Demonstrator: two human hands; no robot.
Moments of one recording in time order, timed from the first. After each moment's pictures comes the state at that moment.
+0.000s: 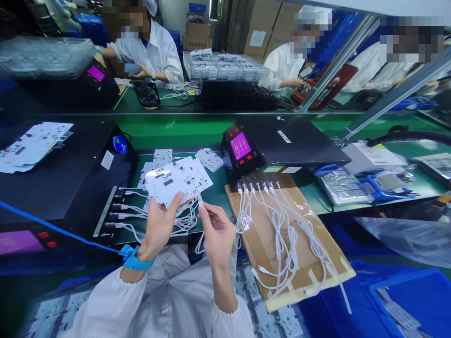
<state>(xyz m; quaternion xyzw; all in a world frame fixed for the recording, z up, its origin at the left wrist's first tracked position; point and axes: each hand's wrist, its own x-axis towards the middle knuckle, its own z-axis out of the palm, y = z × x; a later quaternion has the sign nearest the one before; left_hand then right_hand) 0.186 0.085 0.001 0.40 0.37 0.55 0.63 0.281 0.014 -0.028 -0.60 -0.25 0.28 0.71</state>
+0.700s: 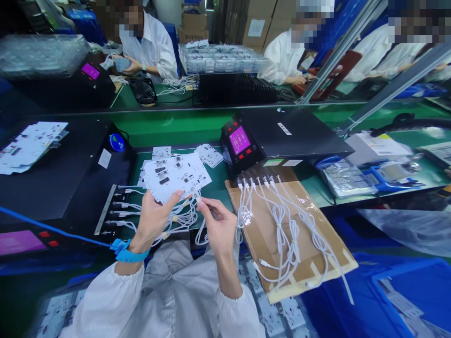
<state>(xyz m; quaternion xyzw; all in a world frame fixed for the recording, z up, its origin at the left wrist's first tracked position) 0.168 0.096 0.013 0.51 0.41 0.49 0.57 0.292 0.018 -0.031 -0.58 -0.27 0.32 0.70</state>
